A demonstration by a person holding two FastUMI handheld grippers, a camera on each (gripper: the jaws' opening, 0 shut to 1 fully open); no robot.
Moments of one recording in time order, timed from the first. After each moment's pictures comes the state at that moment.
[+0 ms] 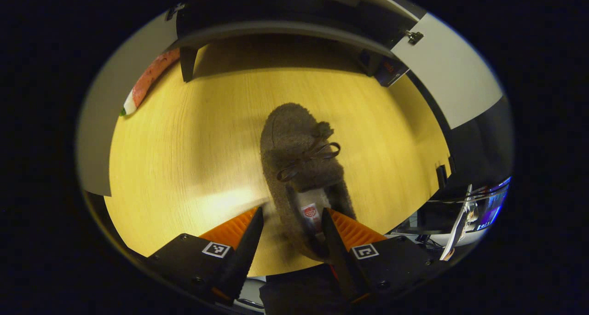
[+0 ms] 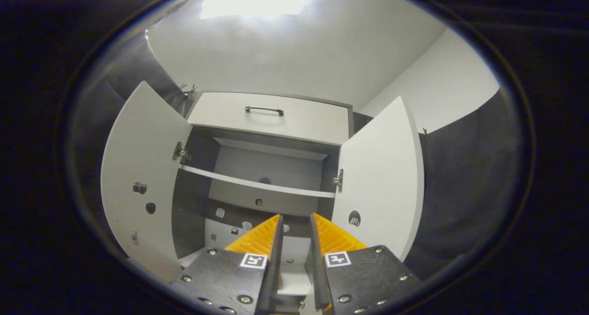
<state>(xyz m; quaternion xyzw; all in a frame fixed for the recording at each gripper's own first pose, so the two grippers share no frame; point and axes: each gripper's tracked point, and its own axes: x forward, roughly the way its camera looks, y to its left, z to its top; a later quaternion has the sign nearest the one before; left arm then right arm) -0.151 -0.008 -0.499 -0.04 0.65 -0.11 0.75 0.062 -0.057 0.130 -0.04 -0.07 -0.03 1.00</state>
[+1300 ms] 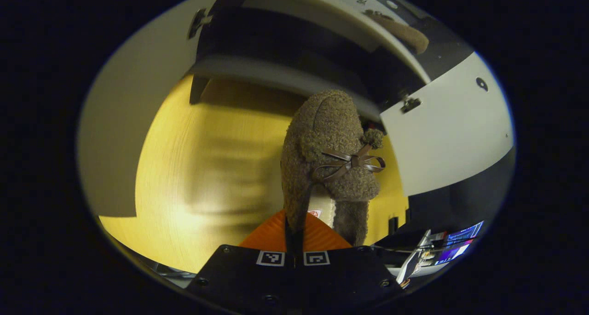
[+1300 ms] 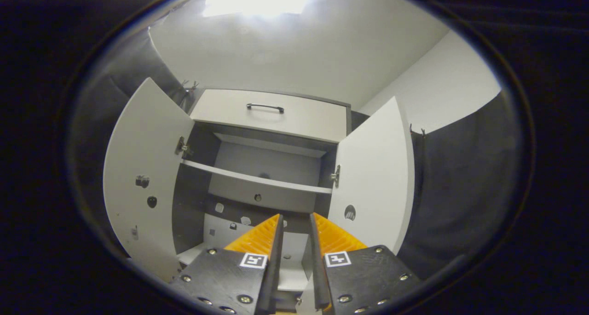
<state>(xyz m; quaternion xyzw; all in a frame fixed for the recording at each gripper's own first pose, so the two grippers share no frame) -0.045 -0.039 -0.395 -0.19 0.55 -0.11 0.80 0.044 -0.062 0.122 -0.05 -0.06 -0.03 1.00</state>
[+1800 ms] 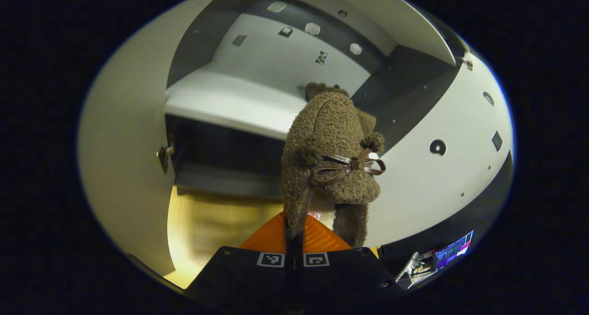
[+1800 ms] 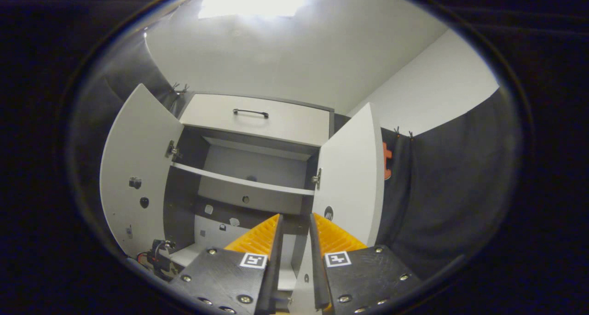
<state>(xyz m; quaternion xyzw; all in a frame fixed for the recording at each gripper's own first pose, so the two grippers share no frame) 0.095 -0.048 -0.269 -0.20 0.40 -0.14 0.88 0.026 -0.093 0.129 -0.05 -0.07 -0.07 0.99</state>
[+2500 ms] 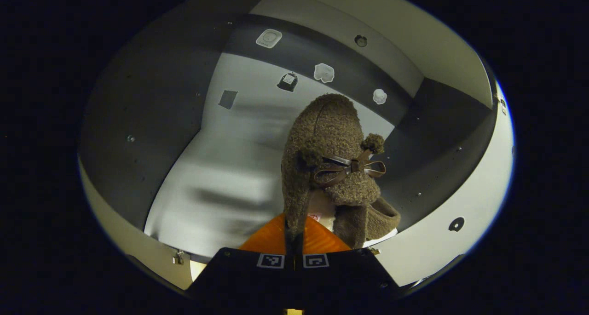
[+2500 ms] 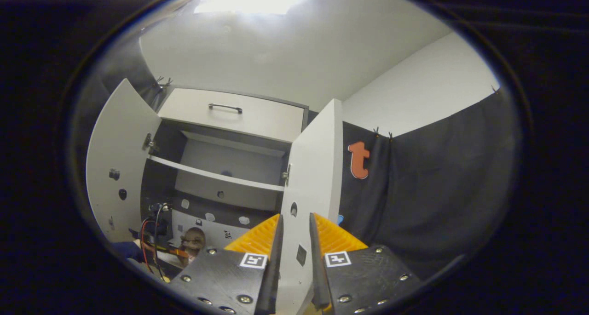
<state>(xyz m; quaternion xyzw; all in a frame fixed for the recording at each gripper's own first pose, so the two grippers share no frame) 0.241 -0.033 -0.242 -0.17 0.35 -0.08 0.92 0.017 -0.140 0.124 -0.06 -0.06 -0.13 0.99</state>
